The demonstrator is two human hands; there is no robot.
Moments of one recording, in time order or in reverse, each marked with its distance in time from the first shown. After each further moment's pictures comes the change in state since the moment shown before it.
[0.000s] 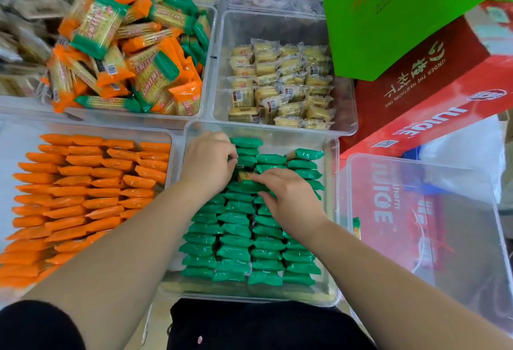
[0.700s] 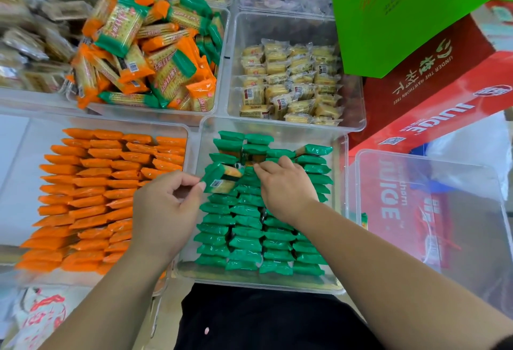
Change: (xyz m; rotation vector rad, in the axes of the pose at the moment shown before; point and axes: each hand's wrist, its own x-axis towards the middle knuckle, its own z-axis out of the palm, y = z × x) left_hand -0.122 0.002 -0.064 -0.460 0.266 -0.378; right_hand 0.022 -0.014 0.012 -0.473 -0.367 0.012
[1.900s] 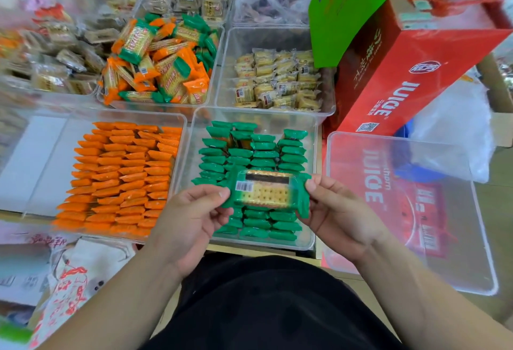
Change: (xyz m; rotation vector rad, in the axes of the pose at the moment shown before) left_hand -0.107 0.089 0.015 -0.932 -0.232 -0.617; right_hand -0.180 0.032 -0.052 2.281 -0.043 0.267
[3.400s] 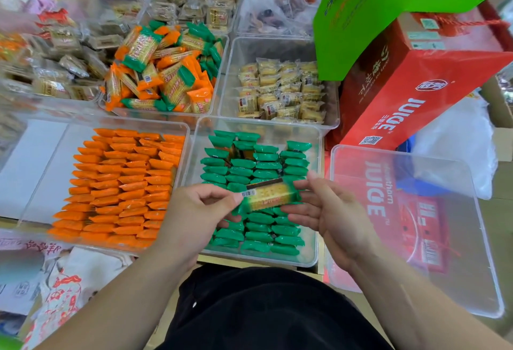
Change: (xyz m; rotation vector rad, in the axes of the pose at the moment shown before) left_hand 0.021 0.013 0.007 0.568 0.082 0.228; right_hand 0.014 -0.008 0.032 -0.370 0.365 -0.084
